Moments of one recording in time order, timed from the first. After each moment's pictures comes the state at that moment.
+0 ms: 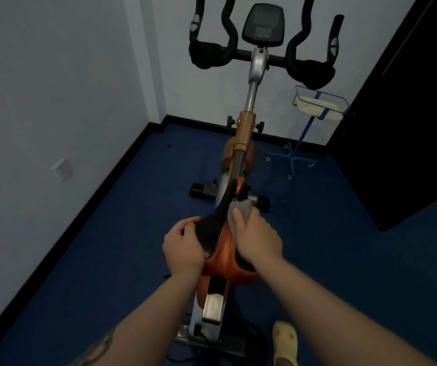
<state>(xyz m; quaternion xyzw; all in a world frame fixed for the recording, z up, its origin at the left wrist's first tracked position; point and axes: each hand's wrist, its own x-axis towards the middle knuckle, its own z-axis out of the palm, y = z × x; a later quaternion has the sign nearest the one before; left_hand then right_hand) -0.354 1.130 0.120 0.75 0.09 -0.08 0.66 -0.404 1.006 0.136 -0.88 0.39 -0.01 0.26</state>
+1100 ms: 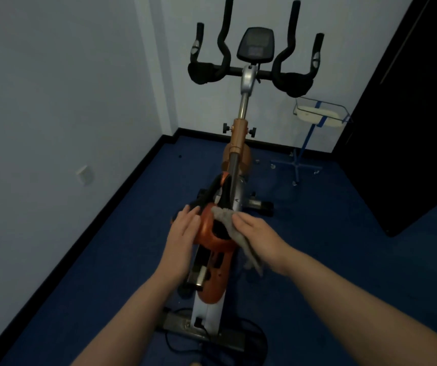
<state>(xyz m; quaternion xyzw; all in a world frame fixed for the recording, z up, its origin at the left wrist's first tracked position) -0.449 1.160 0.190 0.75 -0.16 -0.20 0.61 -0.513 0.989 0.197 -0.73 0.13 0.05 0.67</state>
